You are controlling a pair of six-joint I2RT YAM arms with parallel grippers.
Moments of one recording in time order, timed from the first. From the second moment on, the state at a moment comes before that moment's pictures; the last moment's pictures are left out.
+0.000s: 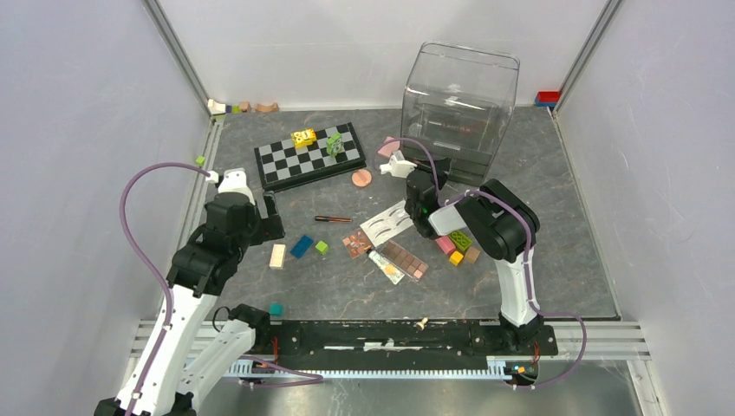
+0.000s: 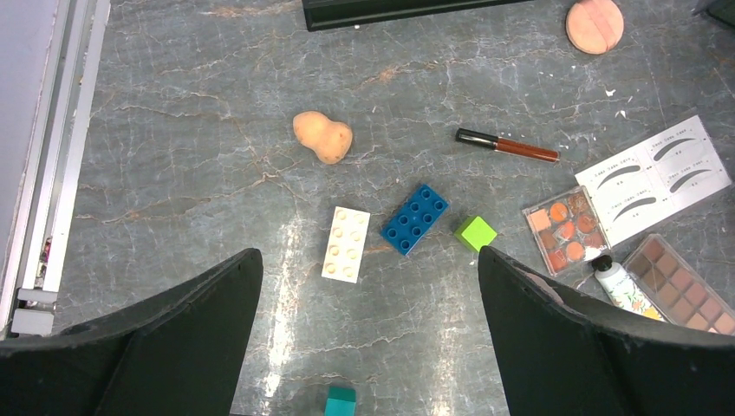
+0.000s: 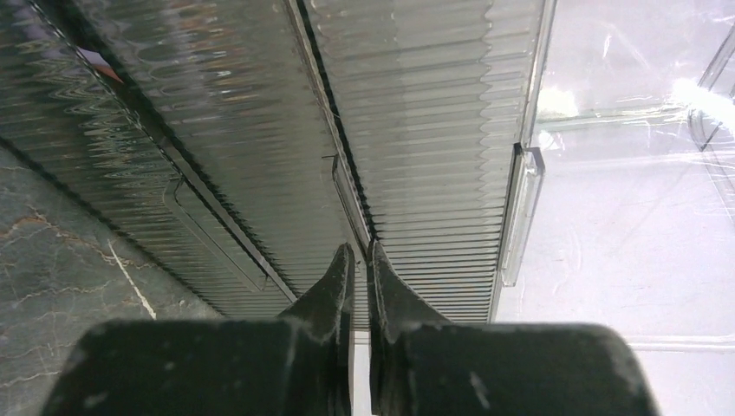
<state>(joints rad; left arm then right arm) -0.32 0.70 0.93 -0.88 -0.33 -0.33 0.62 2.09 0.95 1.05 0.95 -1.29</state>
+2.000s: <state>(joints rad) -0.31 0.70 0.93 -0.88 -0.31 -0.33 0.86 1.97 0.66 1.08 1.11 -1.16</state>
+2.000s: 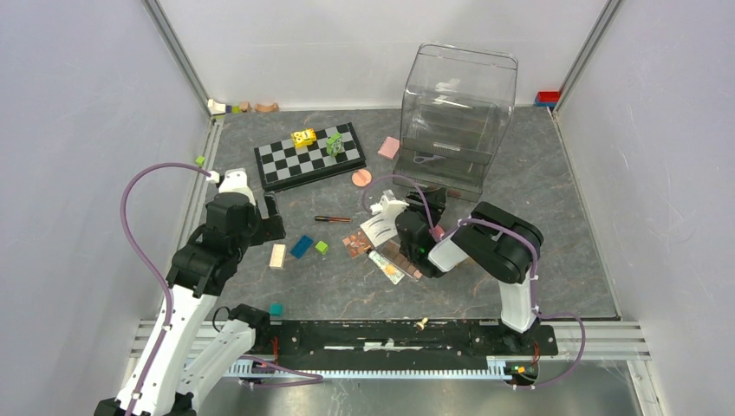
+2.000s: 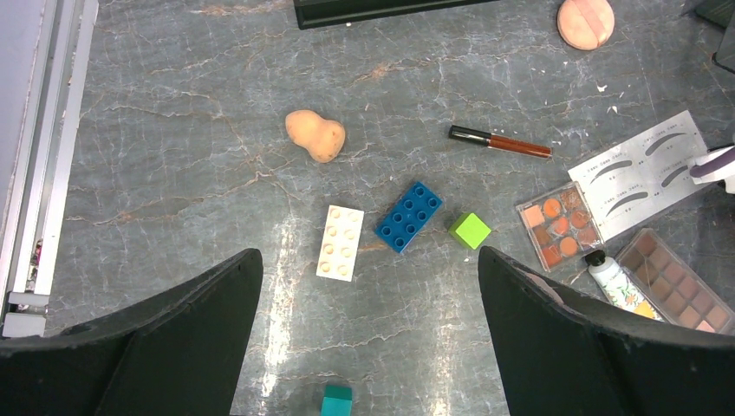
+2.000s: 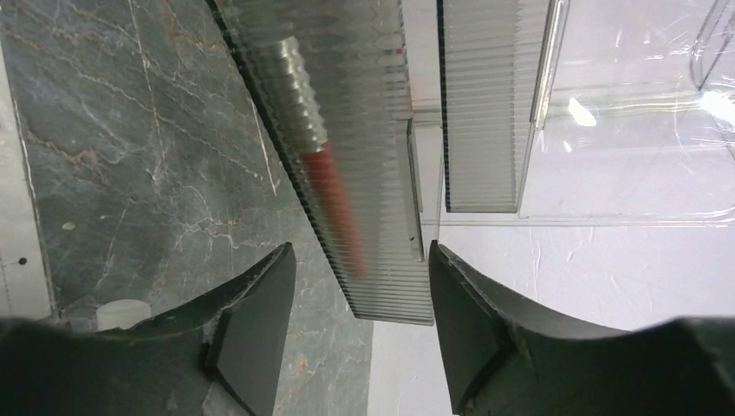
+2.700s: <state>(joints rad) -0.31 0.68 0.93 -0.88 -0.31 -0.33 0.96 1.58 0.71 0.48 0.98 -0.80</state>
